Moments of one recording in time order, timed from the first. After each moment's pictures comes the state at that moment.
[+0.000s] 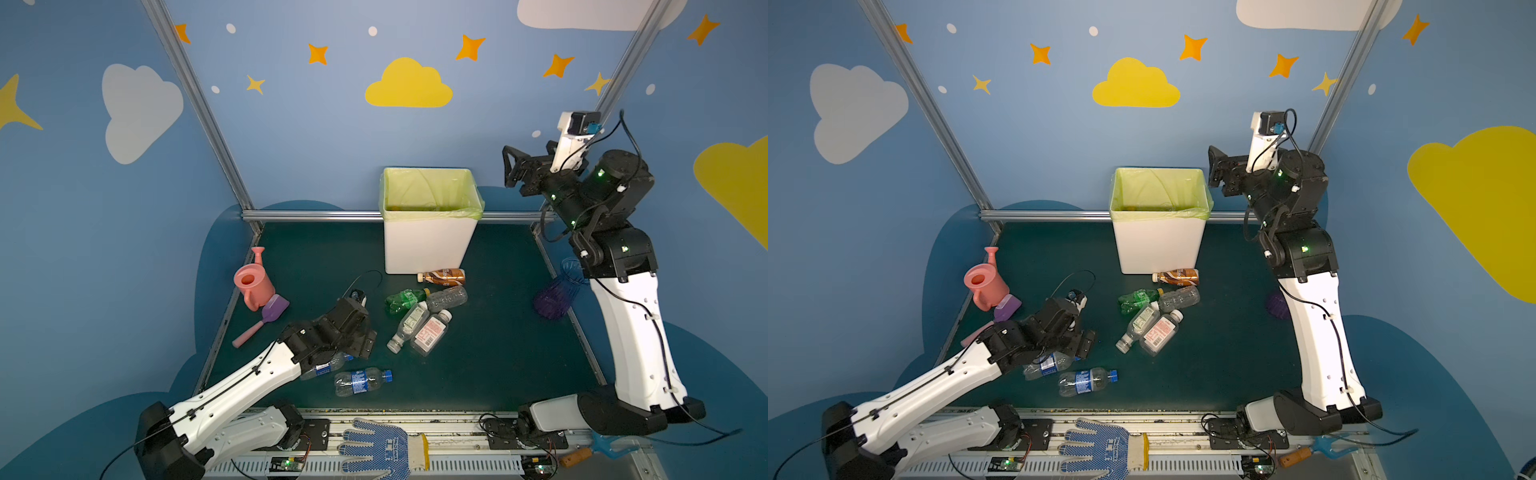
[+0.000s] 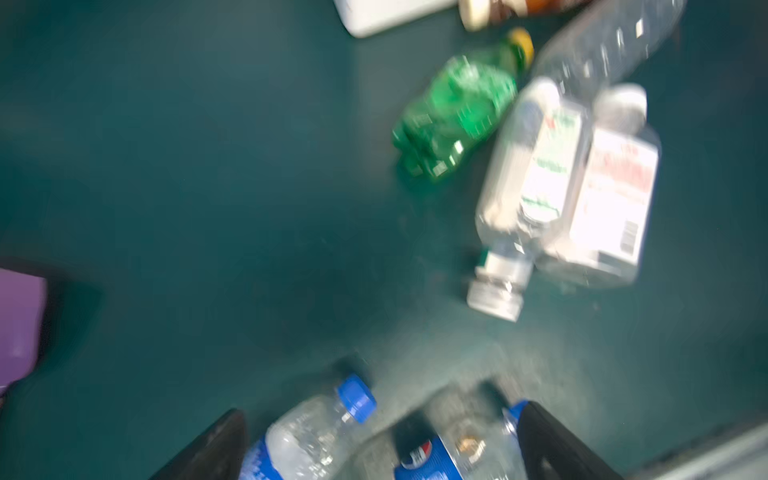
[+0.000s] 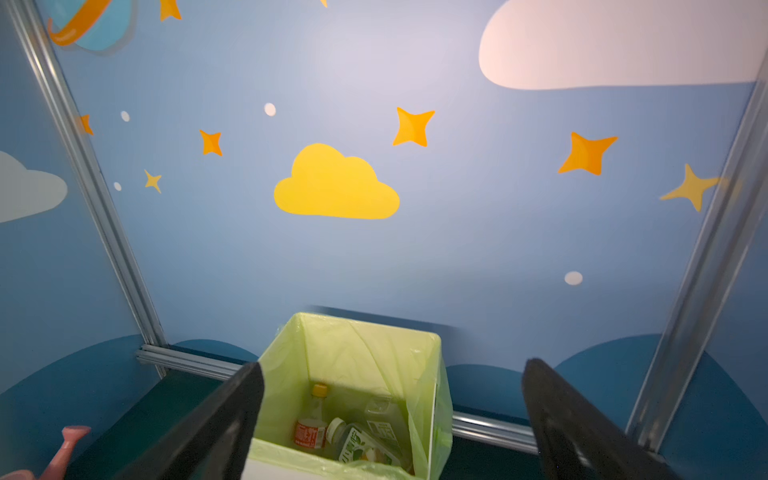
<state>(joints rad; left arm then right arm) -0.80 1.06 0.88 -0.84 -0.21 -0.36 0.26 1.41 1.95 -0.48 0.00 0.07</state>
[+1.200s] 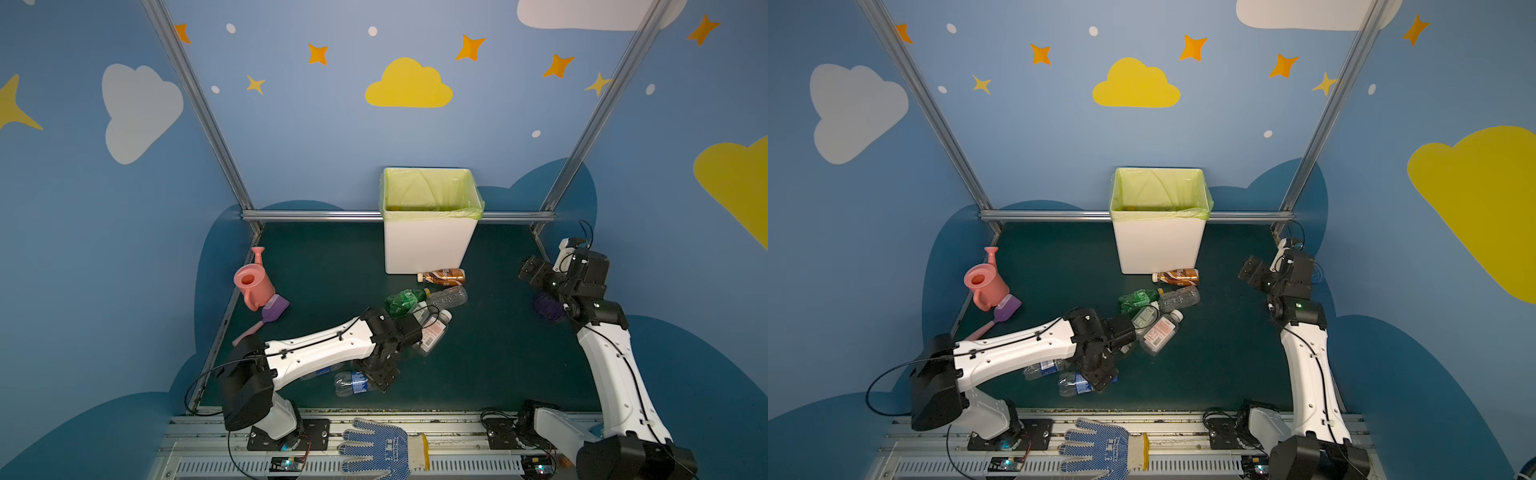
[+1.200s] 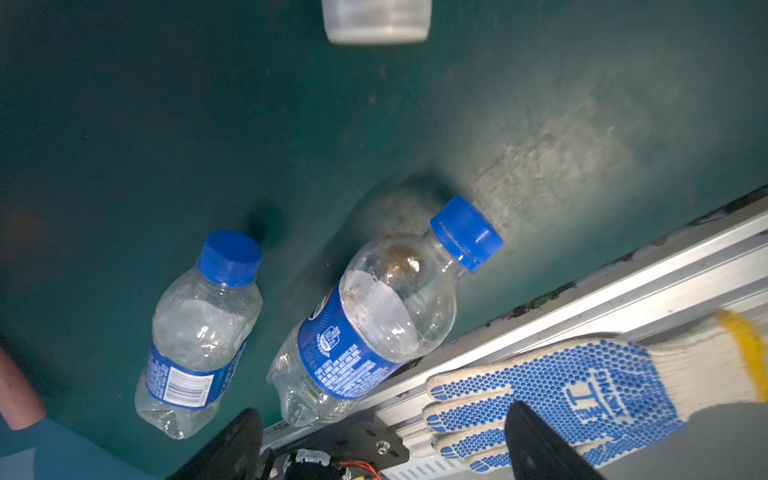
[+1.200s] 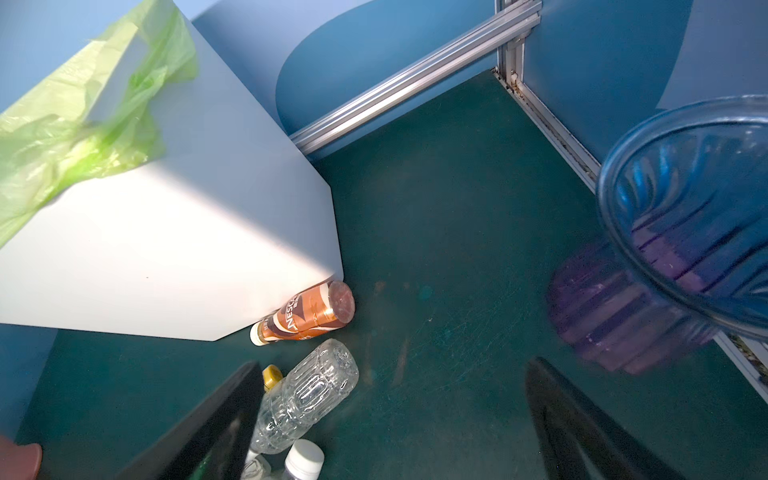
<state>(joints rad) -1.07 1.58 1.20 -1.32 -0.09 -0.40 -0.13 1.05 1.02 -0.52 -0.16 0.35</state>
